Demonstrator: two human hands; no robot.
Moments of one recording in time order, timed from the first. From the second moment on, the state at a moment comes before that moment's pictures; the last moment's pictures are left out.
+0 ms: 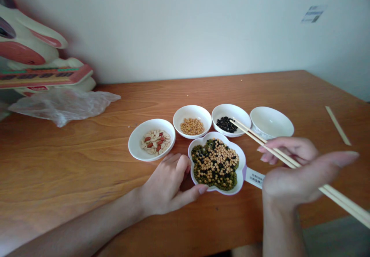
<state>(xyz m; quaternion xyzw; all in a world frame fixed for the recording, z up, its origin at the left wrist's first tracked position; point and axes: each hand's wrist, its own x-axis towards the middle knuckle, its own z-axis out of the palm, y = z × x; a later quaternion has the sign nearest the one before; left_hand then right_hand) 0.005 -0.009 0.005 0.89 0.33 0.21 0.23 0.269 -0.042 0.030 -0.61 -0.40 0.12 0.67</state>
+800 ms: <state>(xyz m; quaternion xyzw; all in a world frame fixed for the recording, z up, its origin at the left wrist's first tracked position) 0.005 -0.009 0.002 0.89 0.32 0.22 0.23 0.261 -0.042 0.020 -0.54 -0.58 0.32 0.52</state>
